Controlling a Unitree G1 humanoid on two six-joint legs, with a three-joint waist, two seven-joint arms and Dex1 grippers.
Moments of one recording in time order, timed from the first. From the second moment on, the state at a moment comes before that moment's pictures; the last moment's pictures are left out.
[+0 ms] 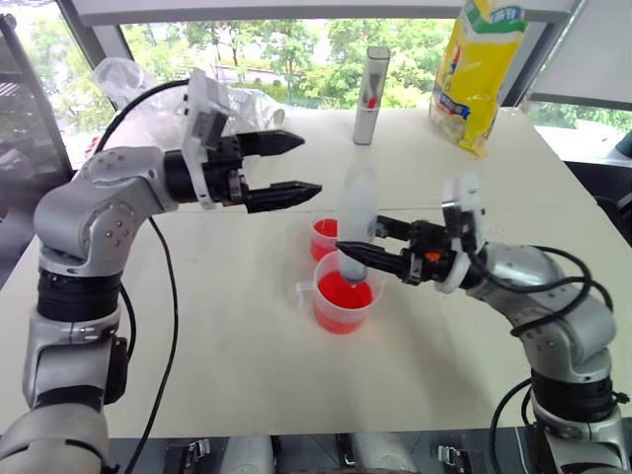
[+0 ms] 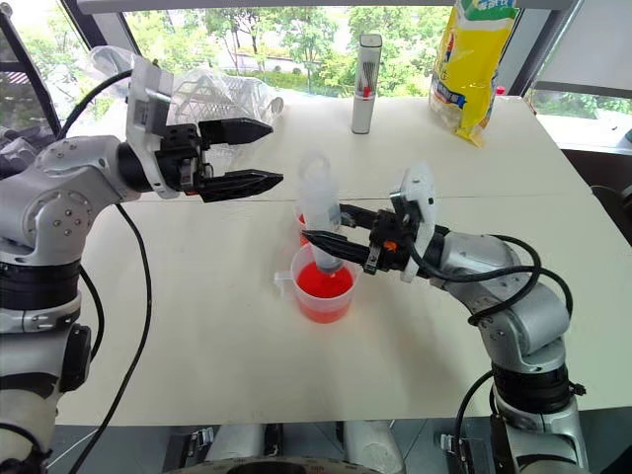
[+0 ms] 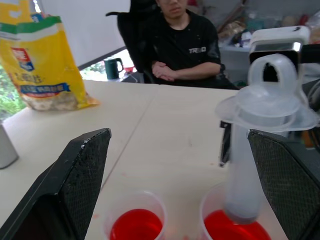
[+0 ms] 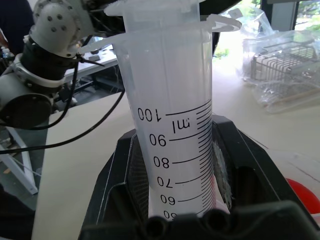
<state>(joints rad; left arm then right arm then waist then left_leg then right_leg) -0.82 0.66 0.02 -0.15 -0.75 0.74 -1.02 -0.36 -0.51 -0.03 -0.54 0.62 0.64 0.80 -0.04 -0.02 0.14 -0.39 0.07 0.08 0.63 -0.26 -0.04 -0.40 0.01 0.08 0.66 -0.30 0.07</state>
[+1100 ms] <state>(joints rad) -0.74 0.57 -0.03 -0.26 -0.78 0.81 -0.99 -0.27 -0.49 0.09 -0.46 0.49 0.47 0.81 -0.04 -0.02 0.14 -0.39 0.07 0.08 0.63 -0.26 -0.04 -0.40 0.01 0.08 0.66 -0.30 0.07</state>
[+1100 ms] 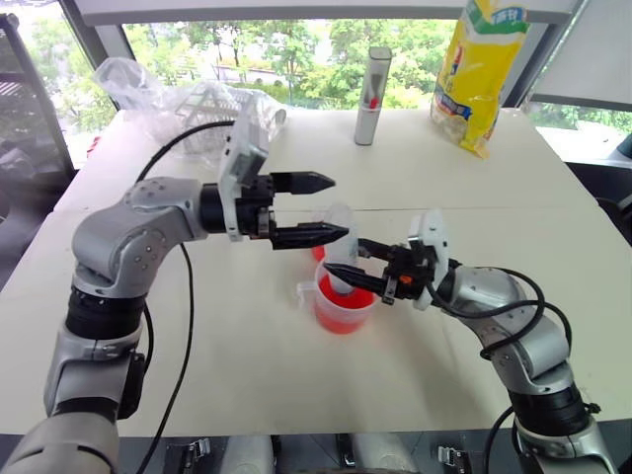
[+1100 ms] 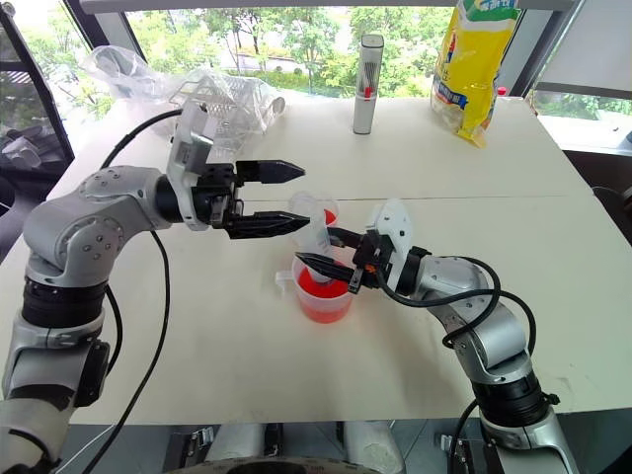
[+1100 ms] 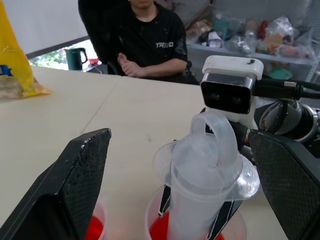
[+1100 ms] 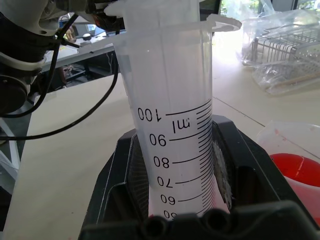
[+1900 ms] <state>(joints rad) -0.77 0.55 -0.02 -0.29 -0.85 0.91 -0.94 -0.27 -0.49 0.09 -0.46 0.51 0.46 0.82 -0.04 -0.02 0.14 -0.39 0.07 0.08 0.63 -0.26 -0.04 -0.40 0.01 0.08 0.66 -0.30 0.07</state>
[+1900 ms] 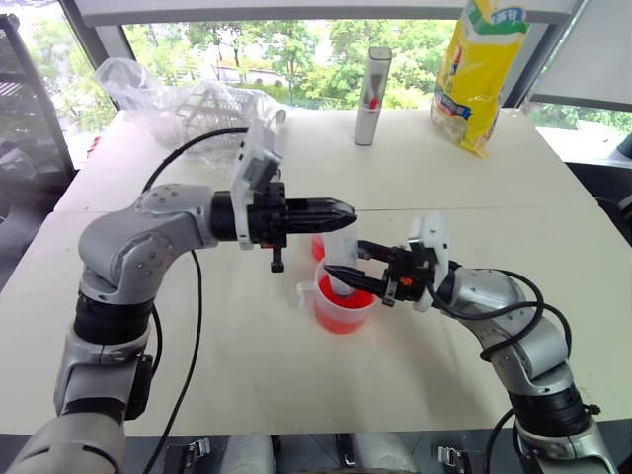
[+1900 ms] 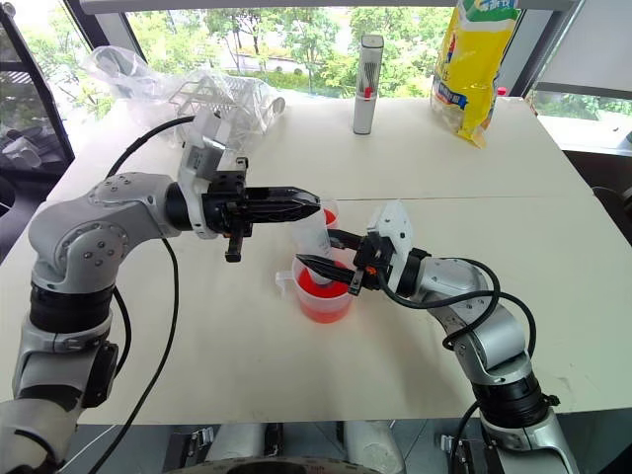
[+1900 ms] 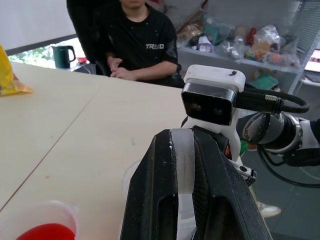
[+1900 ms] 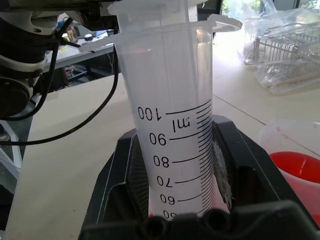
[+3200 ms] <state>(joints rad) -0.85 0.55 -0.02 -0.22 -0.88 0.93 -0.94 -0.25 -0.50 0.08 -0.45 0.56 0.50 0.81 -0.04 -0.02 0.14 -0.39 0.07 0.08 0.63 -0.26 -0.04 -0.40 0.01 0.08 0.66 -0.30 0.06</state>
